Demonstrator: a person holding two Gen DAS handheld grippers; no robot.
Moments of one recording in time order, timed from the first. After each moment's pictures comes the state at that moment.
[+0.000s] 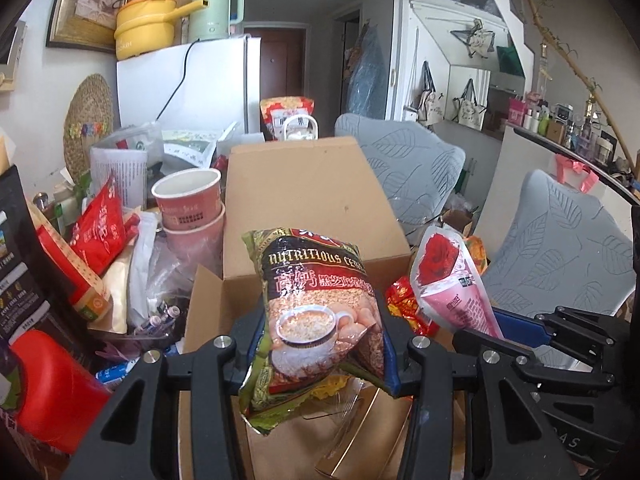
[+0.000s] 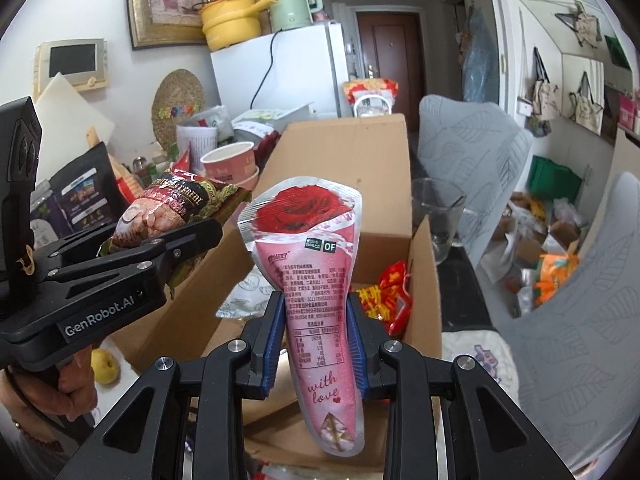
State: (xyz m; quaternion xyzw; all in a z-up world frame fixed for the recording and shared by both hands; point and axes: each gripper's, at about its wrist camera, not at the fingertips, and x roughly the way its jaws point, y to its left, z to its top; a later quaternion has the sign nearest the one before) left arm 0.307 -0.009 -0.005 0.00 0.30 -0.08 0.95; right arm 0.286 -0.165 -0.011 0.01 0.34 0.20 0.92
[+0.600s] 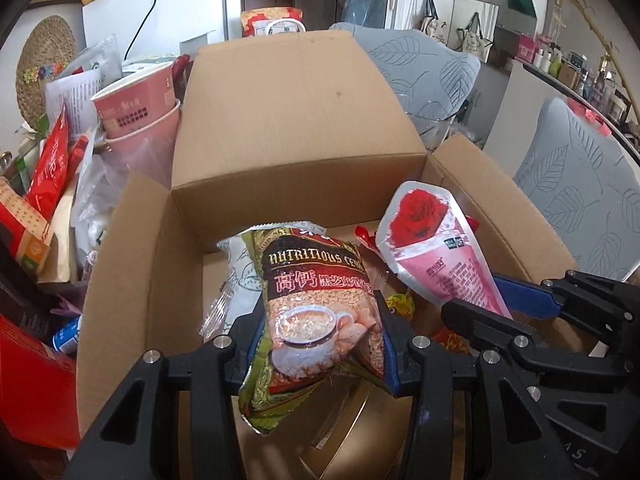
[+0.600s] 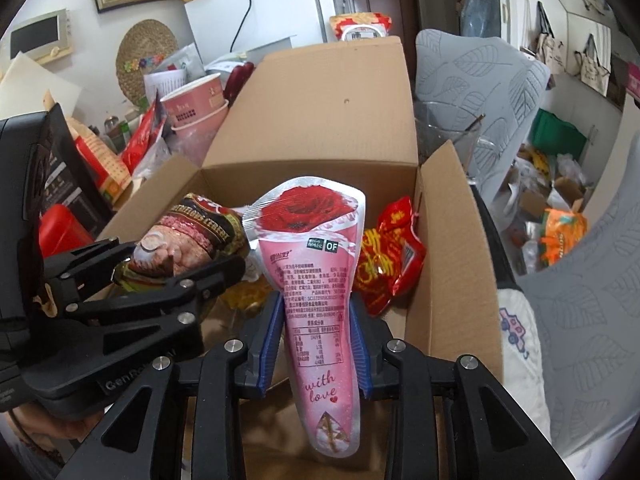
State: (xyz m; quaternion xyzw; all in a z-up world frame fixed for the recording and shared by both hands) left arm 0.345 -0.032 -0.076 0.02 0.43 -0.09 0.90; right arm 0.320 -0.161 -0.061 -0.01 0.43 0.18 0.88
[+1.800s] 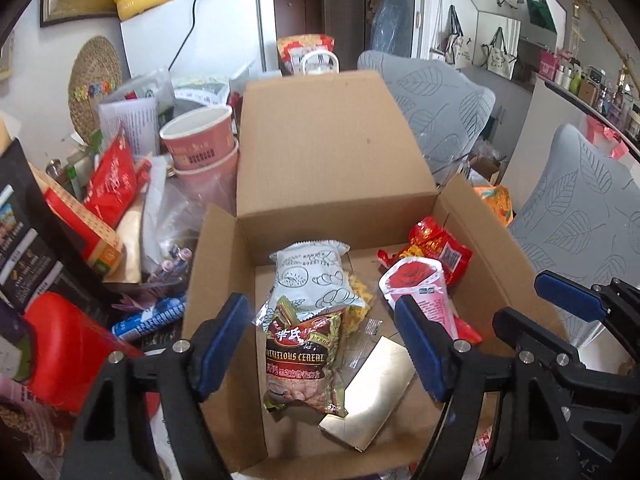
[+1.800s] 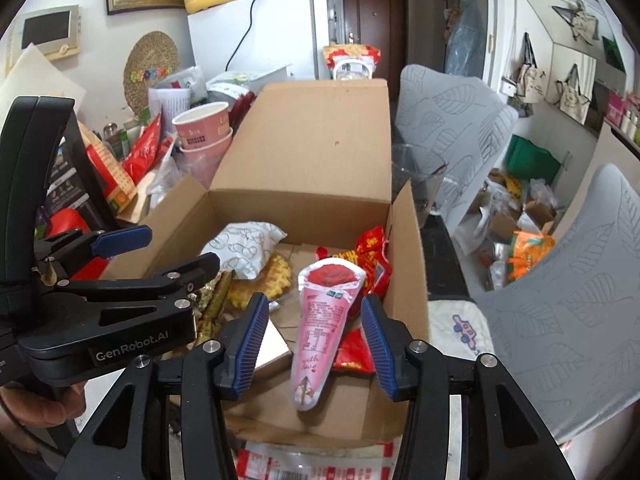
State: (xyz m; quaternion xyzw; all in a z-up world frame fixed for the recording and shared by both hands) left arm 0.306 -0.020 -0.008 0.02 0.40 -0.03 0.92; right arm 0.279 -0.162 -0.001 -0.03 0.38 0.15 0.91
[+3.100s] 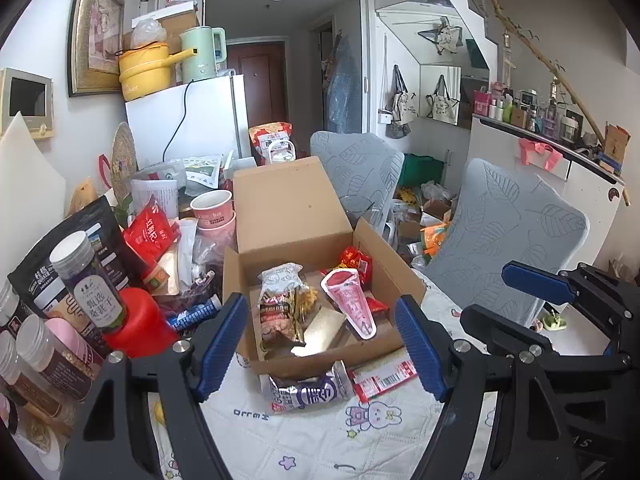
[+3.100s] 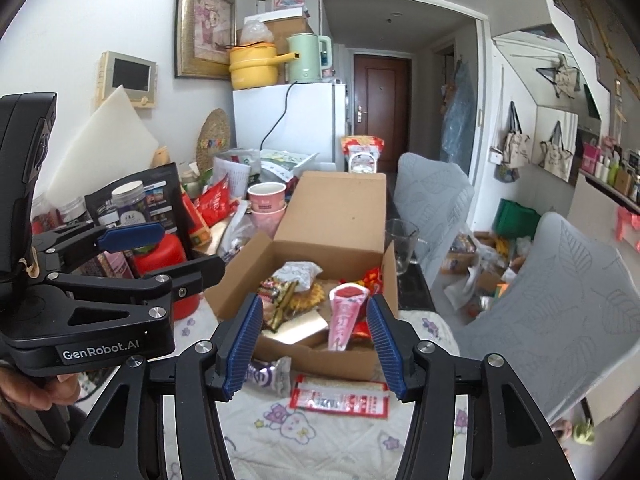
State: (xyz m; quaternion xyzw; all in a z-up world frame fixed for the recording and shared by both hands) left arm 0.120 -0.024 0.086 0.04 0.28 -0.10 0.95; right arm 0.100 -0.172 0.089 -0.04 0.26 0.17 0.95
